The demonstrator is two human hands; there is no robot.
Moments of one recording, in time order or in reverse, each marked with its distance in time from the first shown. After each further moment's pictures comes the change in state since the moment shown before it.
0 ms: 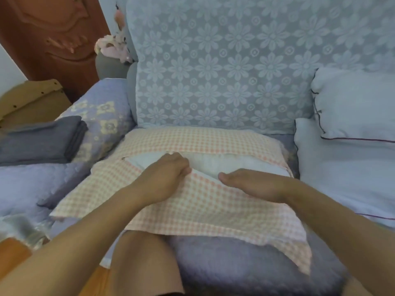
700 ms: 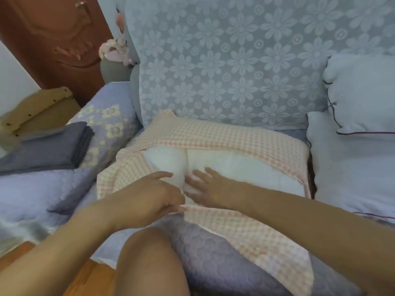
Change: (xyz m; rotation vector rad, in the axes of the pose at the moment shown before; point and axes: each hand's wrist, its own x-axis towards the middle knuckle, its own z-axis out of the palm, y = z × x) left_hand -0.038 -0.015 -0.017 0.244 -0.212 0.393; right_hand 0.109 0.004 0.049 -0.907 -0.017 -0.200
